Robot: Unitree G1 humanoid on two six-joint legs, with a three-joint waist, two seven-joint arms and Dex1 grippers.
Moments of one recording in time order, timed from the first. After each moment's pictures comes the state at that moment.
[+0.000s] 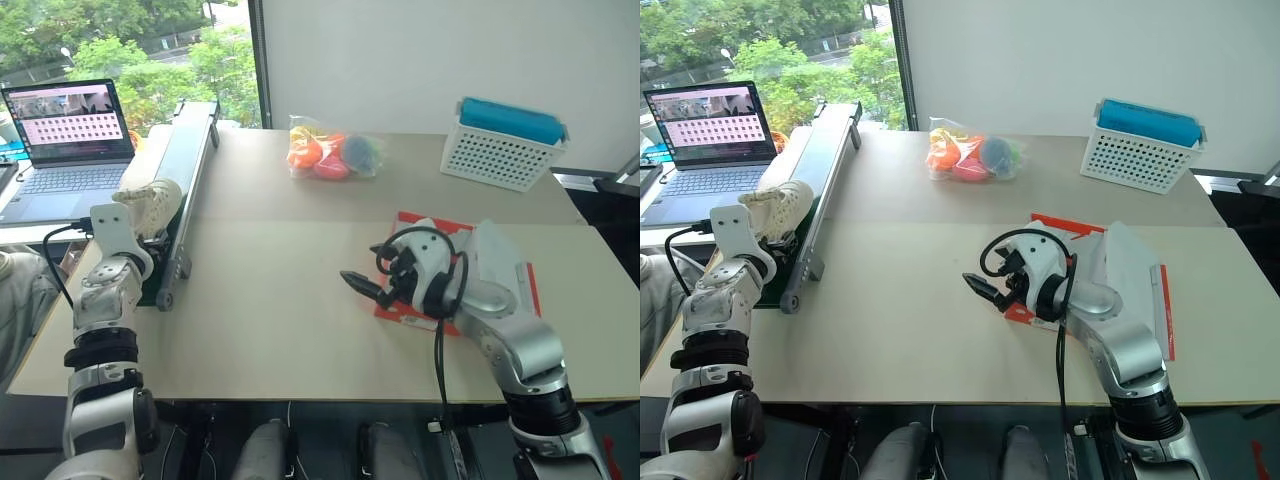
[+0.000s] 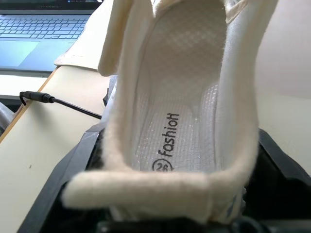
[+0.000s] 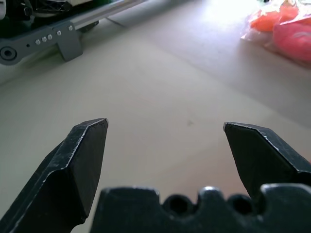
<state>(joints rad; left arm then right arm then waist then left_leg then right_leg) -0.63 0.49 0.38 0.50 -0.20 0.46 -0.16 -0.39 -0.45 0.08 -0.41 0.38 0.77 0.51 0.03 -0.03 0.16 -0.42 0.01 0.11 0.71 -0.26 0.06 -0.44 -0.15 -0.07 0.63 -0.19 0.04</state>
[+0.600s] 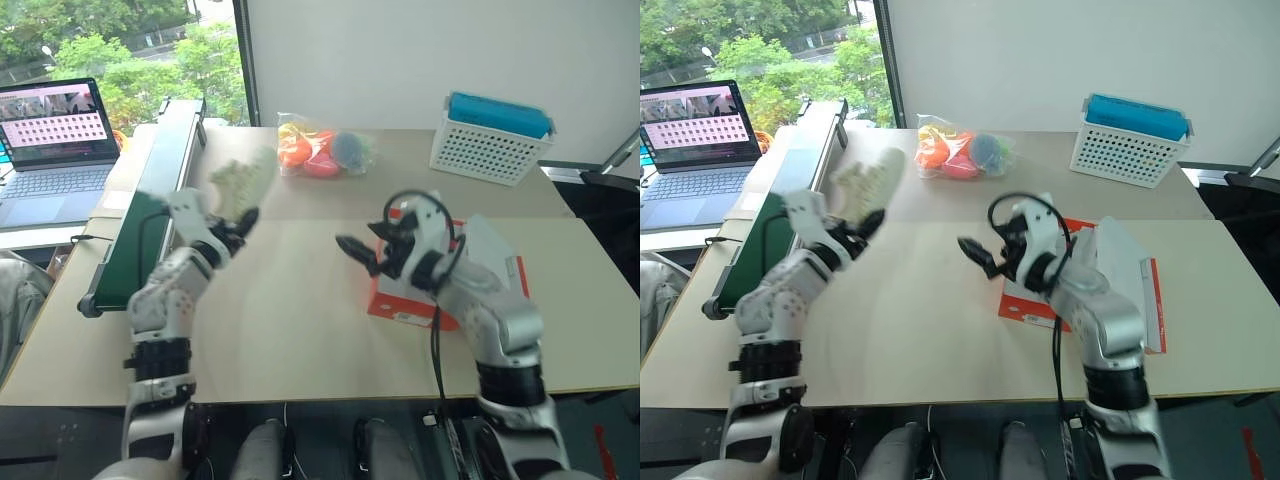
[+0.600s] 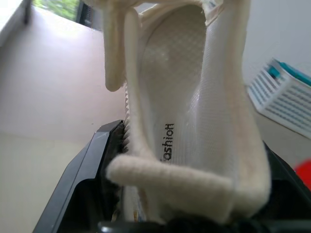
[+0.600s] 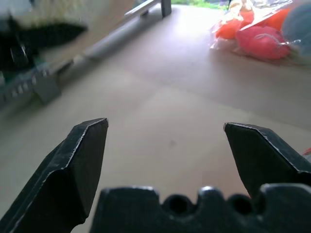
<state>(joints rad) -0.54 0.21 0.23 0.08 -0.48 0.64 -0.32 -0.60 -0.16 -0.14 -0.22 0.53 0.89 0.32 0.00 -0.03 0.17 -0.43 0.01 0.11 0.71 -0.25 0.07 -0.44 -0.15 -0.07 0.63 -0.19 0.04</state>
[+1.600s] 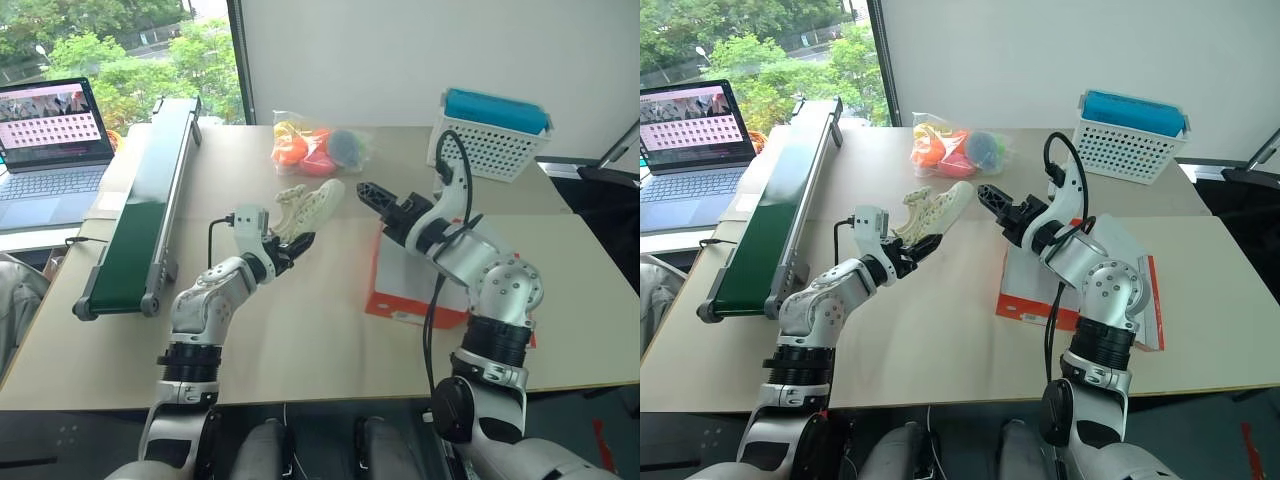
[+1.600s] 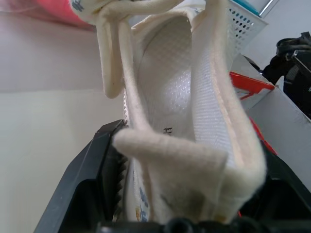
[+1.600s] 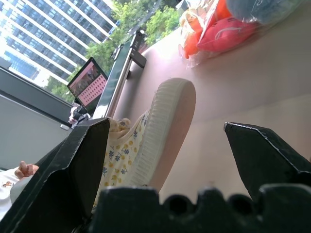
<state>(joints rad) -0.57 0.16 0.09 0.08 -0.47 0.67 -0.38 -0.74 -0.05 -0.44 -0.07 0.85 1.10 -0.02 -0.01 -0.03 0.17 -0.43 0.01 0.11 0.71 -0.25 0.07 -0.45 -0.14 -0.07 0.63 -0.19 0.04</state>
